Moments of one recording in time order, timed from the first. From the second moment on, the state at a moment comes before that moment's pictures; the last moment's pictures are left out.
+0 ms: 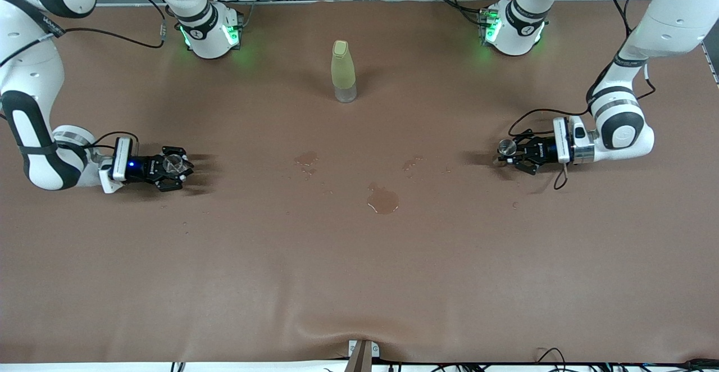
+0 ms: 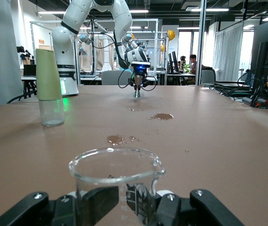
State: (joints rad) left arm 0.32 0.56 -0.06 -2.20 -1.12 1.83 2.69; right arm -0.39 0.79 -0.04 -1.85 1.09 1.46 -2.74
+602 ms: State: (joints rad) left arm 0.35 0.60 -0.06 -2.16 -1.08 1.80 2.70; right arm -0.38 0.91 -0.03 -1.75 1.09 1.47 -2.75
